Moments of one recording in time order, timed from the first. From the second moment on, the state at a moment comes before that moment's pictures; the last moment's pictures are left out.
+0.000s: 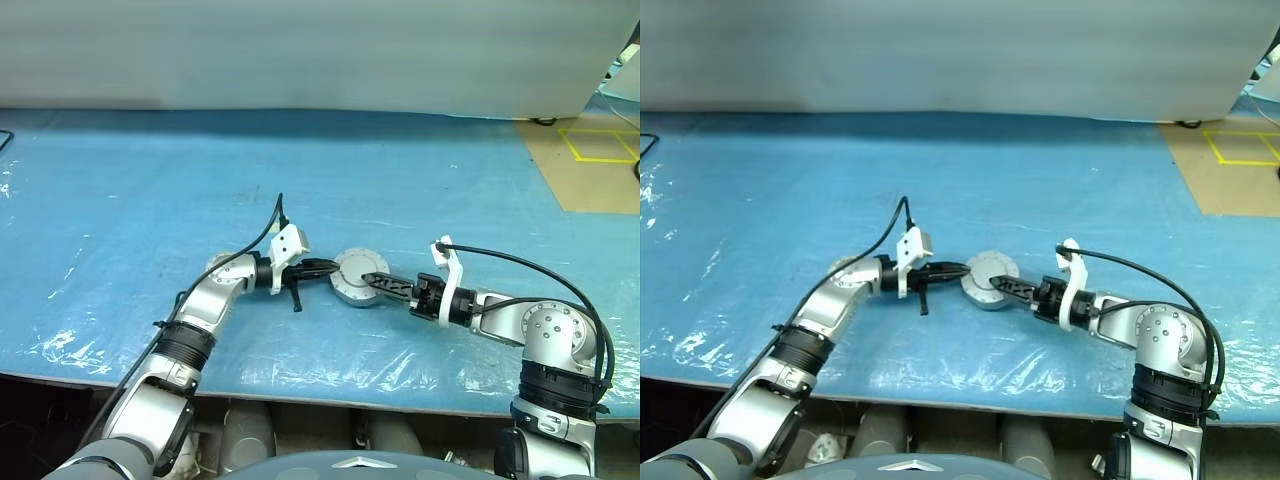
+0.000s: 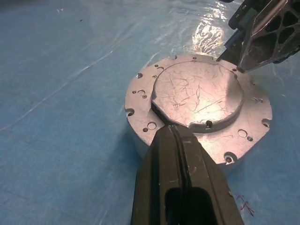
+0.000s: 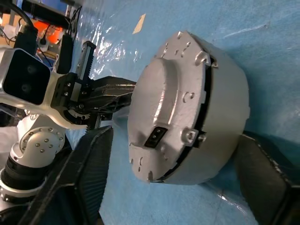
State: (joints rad) left arm -0.49 0.27 -0.24 0.35 -0.17 0.04 -1.07; right arm -0.28 -0.27 -0.44 -0.20 0.83 1.55 0.48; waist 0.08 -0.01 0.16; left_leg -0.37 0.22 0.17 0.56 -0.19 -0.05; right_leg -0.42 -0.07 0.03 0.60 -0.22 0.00
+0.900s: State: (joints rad) left arm -0.47 0.23 -0.15 0.32 -0.29 0.12 -1.06; right arm -0.28 -0.24 -0.46 -0.16 0.92 1.57 0.42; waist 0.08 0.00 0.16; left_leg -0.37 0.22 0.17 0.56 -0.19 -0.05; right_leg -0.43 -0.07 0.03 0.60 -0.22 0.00
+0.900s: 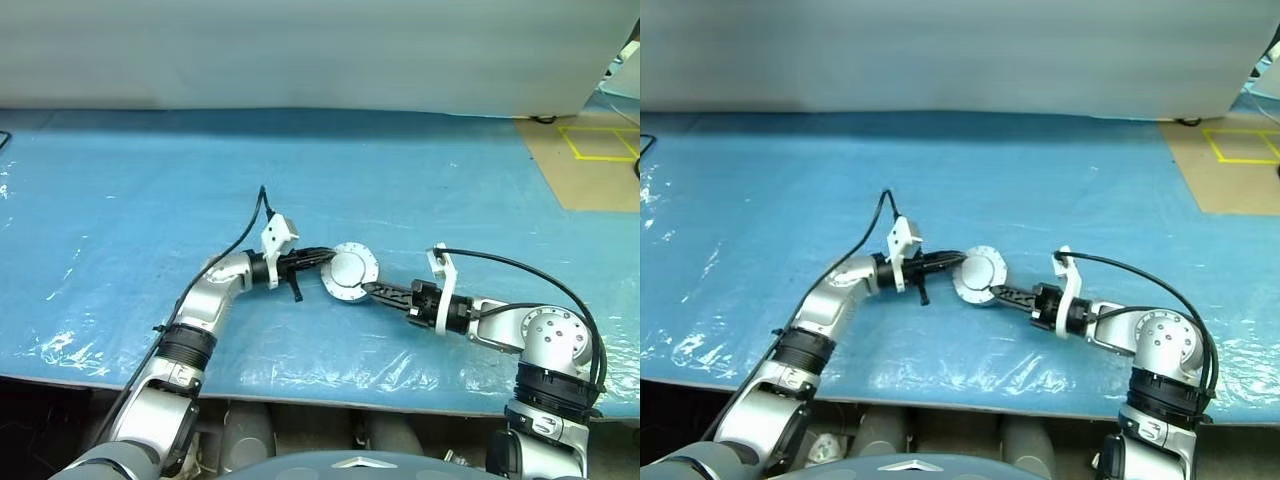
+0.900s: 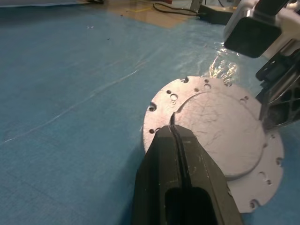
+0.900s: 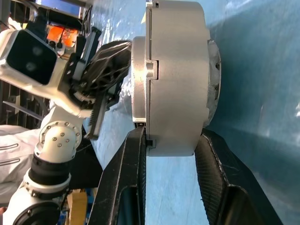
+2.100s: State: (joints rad) left arm -0.44 0.12 0.20 0.18 -0.88 0.77 -0.77; right arm -0.35 -0.20 -0.39 -0.18 1.14 1.24 0.40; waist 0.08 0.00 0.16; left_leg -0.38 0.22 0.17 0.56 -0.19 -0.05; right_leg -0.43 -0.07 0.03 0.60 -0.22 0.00
